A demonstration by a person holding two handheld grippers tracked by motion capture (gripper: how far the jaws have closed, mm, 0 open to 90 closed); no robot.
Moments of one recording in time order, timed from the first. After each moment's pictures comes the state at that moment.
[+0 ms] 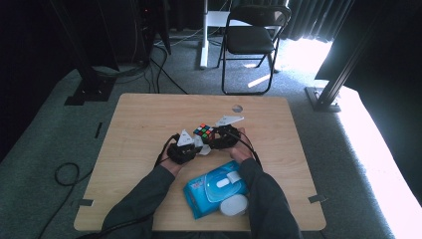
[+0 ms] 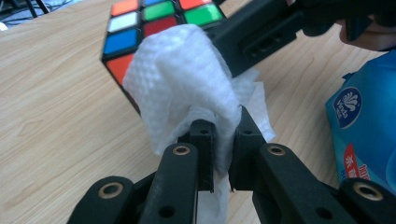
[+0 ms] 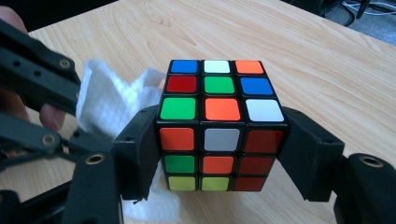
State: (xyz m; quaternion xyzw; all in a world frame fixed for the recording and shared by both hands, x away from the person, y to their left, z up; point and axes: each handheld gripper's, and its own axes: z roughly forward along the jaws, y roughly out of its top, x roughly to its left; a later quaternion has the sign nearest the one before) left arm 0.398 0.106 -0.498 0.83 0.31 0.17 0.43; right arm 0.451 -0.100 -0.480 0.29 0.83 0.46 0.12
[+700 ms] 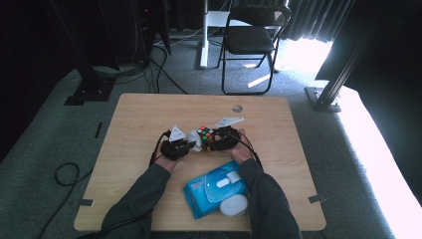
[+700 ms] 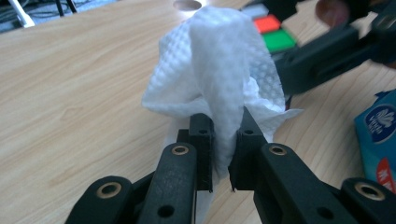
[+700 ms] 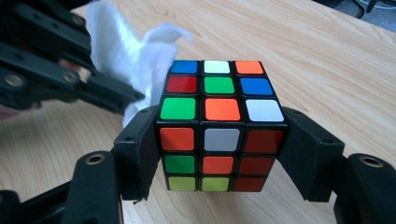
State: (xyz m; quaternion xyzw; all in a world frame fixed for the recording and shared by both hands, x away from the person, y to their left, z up) left arm 0.408 0.126 -0.500 0.81 0.35 0.17 0.44; right arm 0.450 -0.102 -0.484 0.29 0.84 0.45 0.11
